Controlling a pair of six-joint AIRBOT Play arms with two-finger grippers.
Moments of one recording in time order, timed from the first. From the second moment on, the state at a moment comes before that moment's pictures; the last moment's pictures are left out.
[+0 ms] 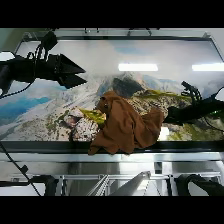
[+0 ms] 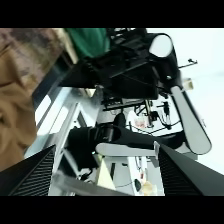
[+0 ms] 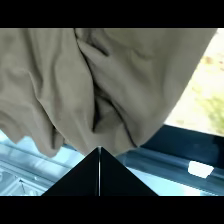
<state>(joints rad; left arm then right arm) 0.07 -1.56 1.43 0.24 -1.69 -1.17 -0.08 -1.10 0.86 -1.02 1.37 1.42</state>
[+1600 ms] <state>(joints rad) -0.11 -1.42 1.11 0.58 -1.63 -1.16 -0.30 -1.41 1.19 -0.69 1.45 1.10</state>
